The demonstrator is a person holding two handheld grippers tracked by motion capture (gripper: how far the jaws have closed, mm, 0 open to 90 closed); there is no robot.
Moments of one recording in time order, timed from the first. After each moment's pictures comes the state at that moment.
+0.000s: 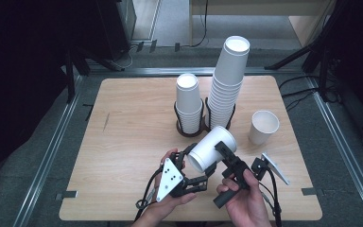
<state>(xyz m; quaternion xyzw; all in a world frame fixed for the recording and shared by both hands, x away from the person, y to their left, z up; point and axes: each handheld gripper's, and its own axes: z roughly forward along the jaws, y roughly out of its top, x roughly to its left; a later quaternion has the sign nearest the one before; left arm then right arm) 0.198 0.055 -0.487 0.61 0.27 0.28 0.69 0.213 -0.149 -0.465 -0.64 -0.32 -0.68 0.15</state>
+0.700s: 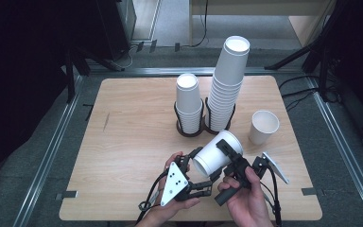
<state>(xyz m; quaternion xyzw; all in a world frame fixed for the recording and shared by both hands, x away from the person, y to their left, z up) 0.192 0.047 -0.489 0.62 0.25 0.27 0.69 0.220 -0.153 -0.472 -0.65 -0.30 -0.67 0.17</state>
